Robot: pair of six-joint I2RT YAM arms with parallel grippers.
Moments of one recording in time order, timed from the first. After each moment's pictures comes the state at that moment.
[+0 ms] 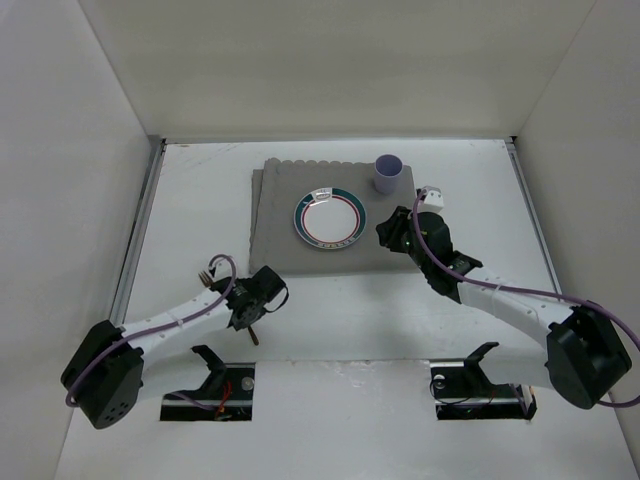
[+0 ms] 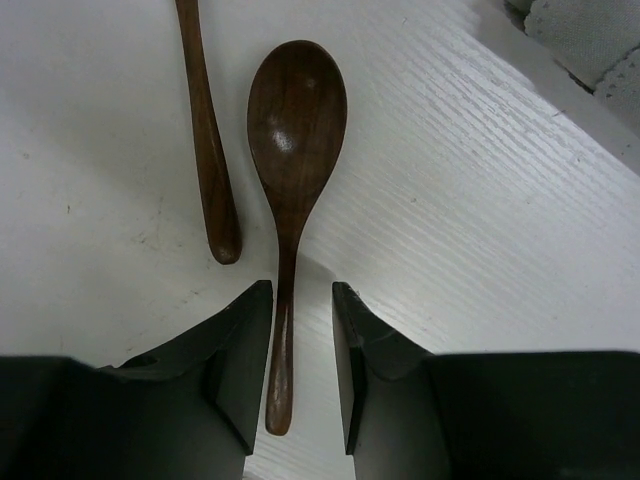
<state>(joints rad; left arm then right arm) -0.76 1.09 0.52 -0.84 -0.55 -1.30 0.60 1.23 0.66 0.19 0.27 0.60</state>
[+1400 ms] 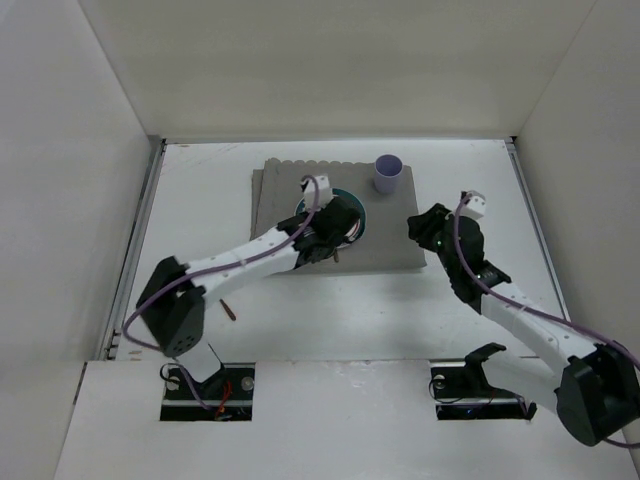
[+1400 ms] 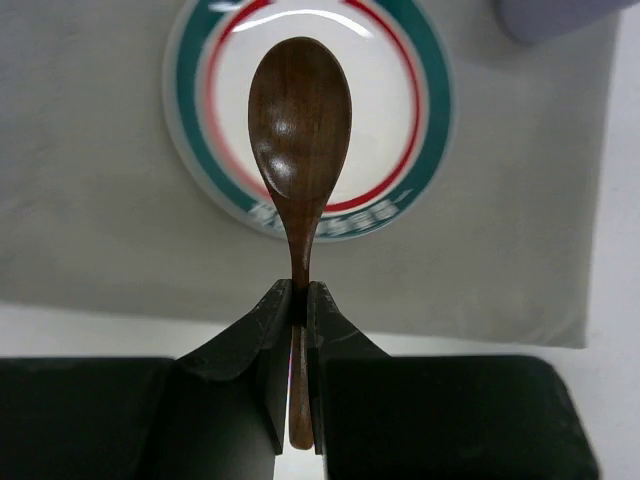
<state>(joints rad) -0.91 1.53 1.21 -0.57 -0.63 -0.93 0.46 1.06 0.58 0.18 0.28 0.66</state>
